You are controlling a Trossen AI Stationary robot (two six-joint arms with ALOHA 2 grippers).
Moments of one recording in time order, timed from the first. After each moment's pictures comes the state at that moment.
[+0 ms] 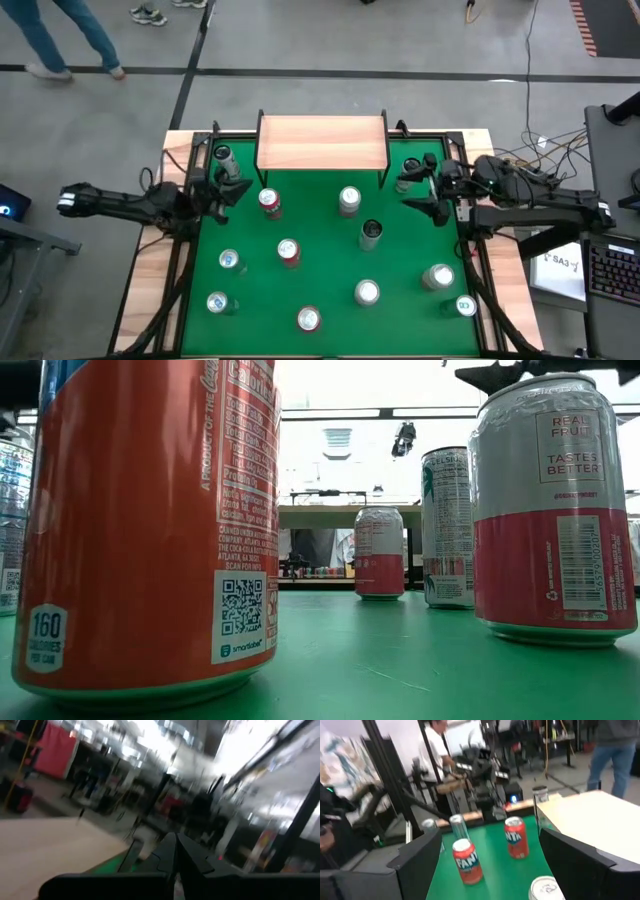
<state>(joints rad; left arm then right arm) -0.09 0.46 0.25 0.46 -0.39 -0.38 -0.17 0.68 0.60 -0.03 -0.21 0.22</state>
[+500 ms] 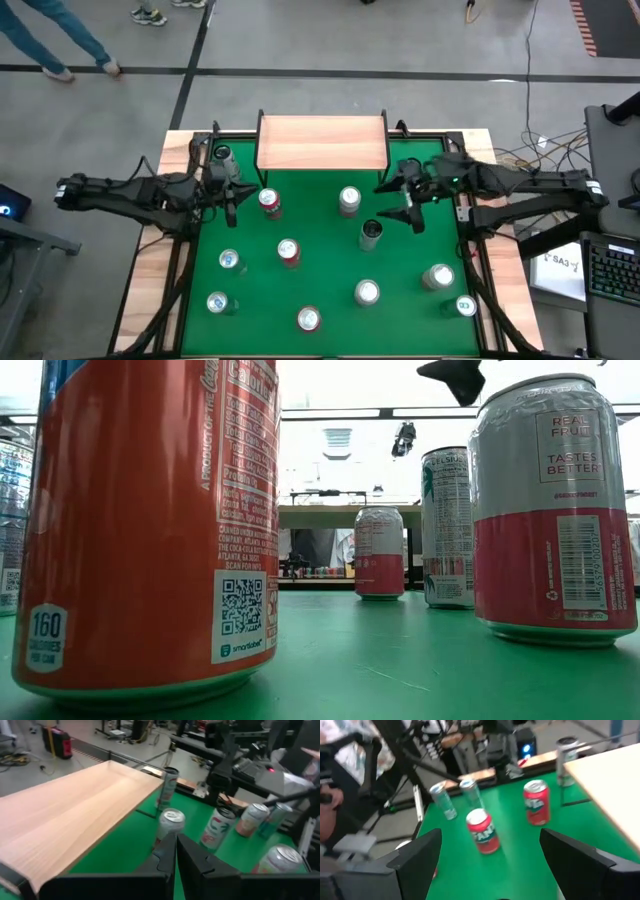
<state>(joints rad) -0.13 0.64 0.66 -0.29 -0.43 -0.35 -0.04 0.96 0.89 -0.22 -0.22 0.26</state>
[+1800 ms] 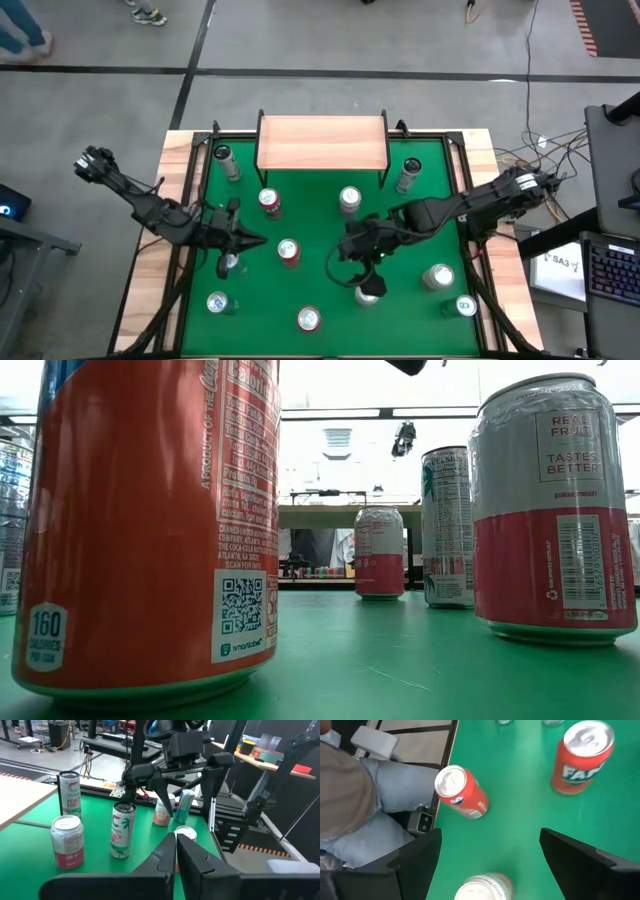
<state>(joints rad) -0.60 0.84 0.69 -0.01 -0.55 -0.33 0.31 1.64 1.51 -0.67 -0.20 0.32</state>
